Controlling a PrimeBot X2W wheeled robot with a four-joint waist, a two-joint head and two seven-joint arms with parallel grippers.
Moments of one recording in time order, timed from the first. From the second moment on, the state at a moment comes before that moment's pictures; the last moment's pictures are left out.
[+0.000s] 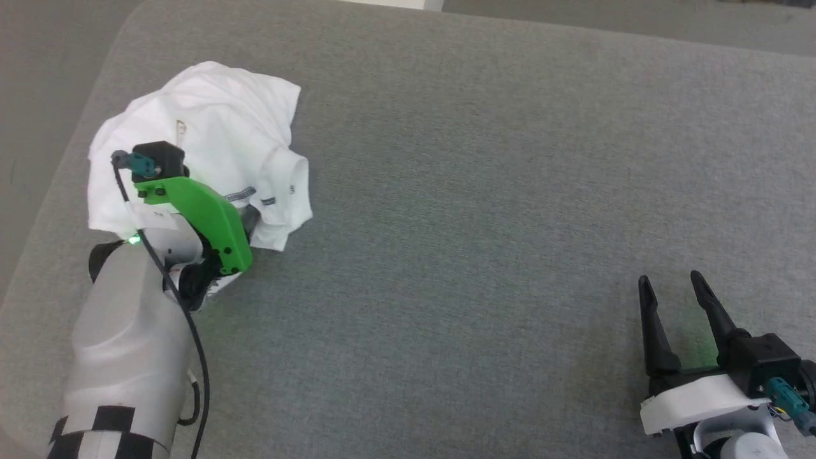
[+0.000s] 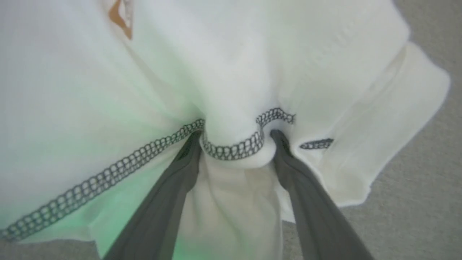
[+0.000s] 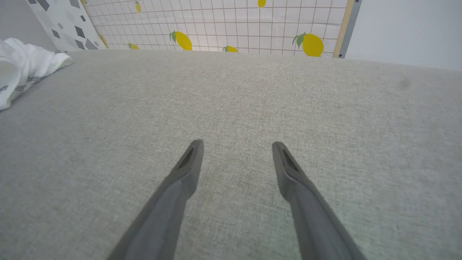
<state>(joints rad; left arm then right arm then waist) -0.72 0.22 -0.11 0.81 -0.47 -0.12 0.41 0.00 -0.05 -0.08 0.09 0.02 0.13 -0.23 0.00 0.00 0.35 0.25</state>
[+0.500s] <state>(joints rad) -0.94 0.24 -0.13 0.64 -0.48 -0.12 0.05 -0.03 -0.05 -0.06 0.18 0.08 0.13 -0.25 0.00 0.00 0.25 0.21</state>
